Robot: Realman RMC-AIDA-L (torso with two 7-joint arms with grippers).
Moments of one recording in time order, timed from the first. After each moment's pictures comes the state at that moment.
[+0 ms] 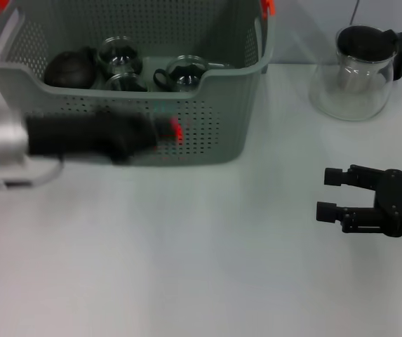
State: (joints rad) left arm -0.54 -2.13 0.64 0.95 1.98 1.69 -1.71; right arm 0.49 1.98 -0.75 -0.52 -1.87 -1.70 1.42
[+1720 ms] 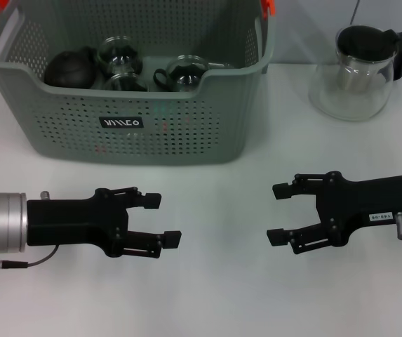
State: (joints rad) left arm -0.44 -2.15 0.67 0.80 2.12 1.68 -1.49; right arm 0.66 2.03 -0.77 -0.53 -2.12 -1.61 1.33
